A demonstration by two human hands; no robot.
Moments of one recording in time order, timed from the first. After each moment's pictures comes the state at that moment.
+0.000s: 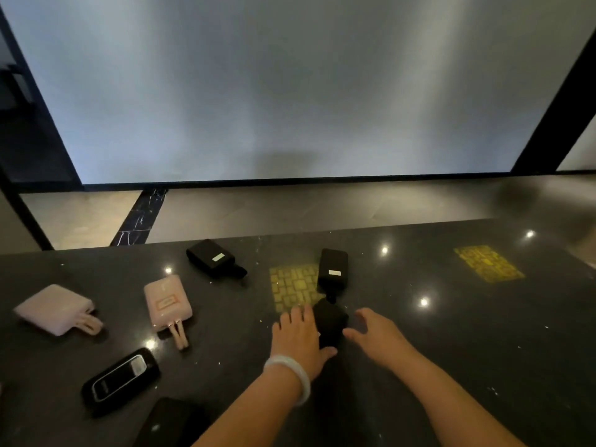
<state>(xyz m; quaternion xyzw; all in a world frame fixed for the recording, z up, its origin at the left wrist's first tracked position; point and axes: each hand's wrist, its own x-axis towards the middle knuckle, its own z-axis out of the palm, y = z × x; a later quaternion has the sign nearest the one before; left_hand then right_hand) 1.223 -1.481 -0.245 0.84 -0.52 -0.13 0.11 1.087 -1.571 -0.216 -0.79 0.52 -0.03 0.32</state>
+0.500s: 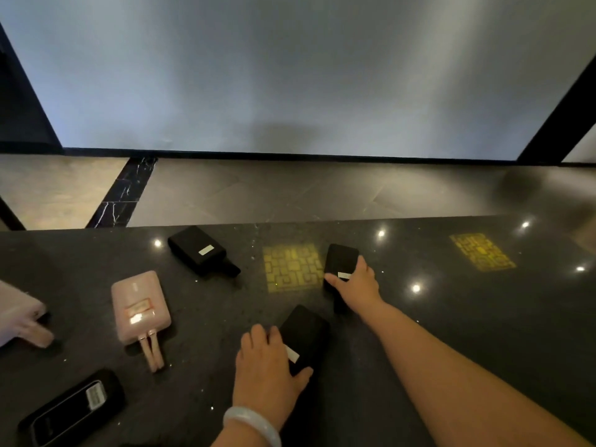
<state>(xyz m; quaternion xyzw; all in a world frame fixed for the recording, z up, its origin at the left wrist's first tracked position) 1.262 -1.471 -0.262 0.87 -0.43 -0.17 0.15 1.192 -1.678 -0.249 -0.73 0.59 -0.12 0.33</state>
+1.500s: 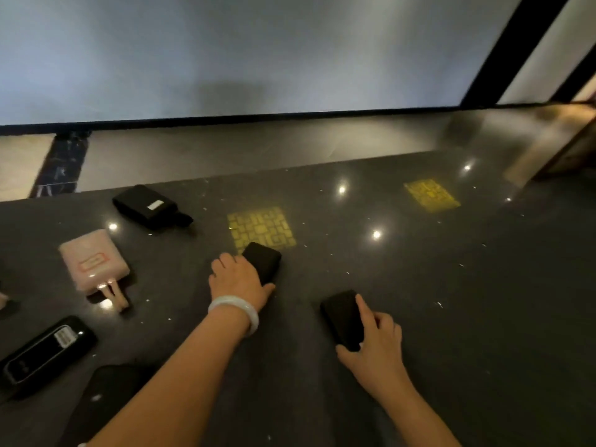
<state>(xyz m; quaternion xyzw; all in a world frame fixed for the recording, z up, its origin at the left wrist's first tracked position) 1.244 -1.492 -0.262 0.88 -0.45 -0.11 0.06 1.006 -1.483 -0.268 -0.72 0.64 -0.06 0.27</state>
